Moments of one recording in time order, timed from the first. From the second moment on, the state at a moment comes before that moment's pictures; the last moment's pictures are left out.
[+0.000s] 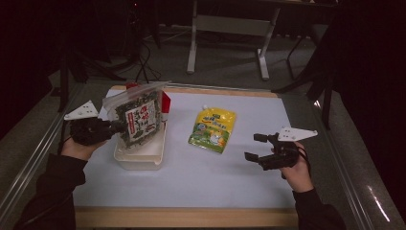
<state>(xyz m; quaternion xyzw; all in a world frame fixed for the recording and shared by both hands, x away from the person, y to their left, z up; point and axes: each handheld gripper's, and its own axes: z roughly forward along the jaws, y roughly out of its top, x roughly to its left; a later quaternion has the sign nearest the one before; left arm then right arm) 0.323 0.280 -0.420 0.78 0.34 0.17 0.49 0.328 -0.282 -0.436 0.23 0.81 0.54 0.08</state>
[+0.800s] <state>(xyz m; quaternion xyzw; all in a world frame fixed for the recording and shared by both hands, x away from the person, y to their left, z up) 0.326 0.289 -0.464 0.76 0.36 0.17 0.51 0.327 -0.282 -0.440 0.23 0.81 0.54 0.08</state>
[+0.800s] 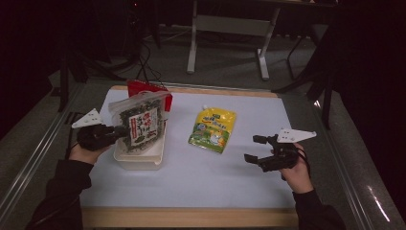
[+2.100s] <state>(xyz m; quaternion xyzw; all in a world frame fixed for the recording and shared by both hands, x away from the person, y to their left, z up) 0.295 0.288 -0.466 0.72 0.45 0.23 0.48 0.325 -0.279 -0.438 0.23 0.81 0.53 0.08</state>
